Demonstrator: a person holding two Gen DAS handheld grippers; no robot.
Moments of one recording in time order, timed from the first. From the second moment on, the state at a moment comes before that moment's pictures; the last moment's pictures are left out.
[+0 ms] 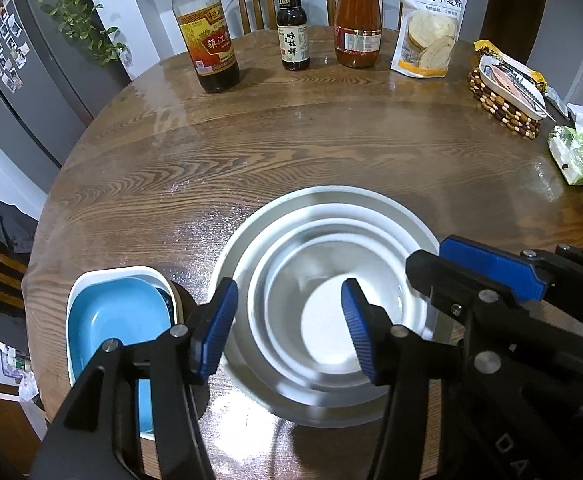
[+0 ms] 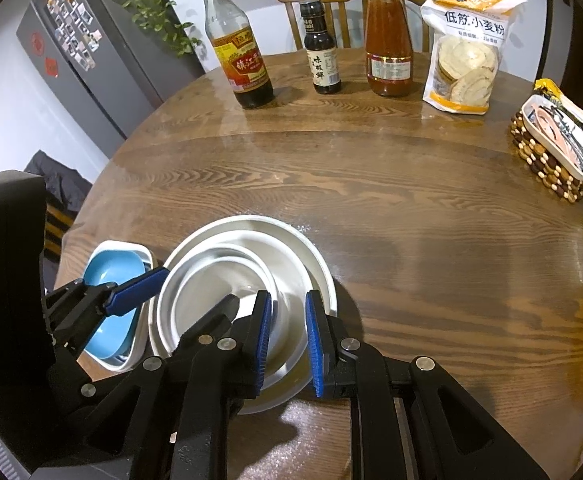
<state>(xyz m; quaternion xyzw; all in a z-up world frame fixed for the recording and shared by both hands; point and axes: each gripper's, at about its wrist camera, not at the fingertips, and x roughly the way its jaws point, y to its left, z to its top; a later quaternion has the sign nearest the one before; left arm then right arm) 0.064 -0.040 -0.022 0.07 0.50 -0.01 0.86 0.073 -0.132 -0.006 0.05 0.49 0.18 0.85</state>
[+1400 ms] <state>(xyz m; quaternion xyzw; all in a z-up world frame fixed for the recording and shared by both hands) 0.060 -0.036 -0.020 0.08 0.50 0.01 0.86 0.072 -0.134 -0.005 0.05 0.49 0.17 0.85</state>
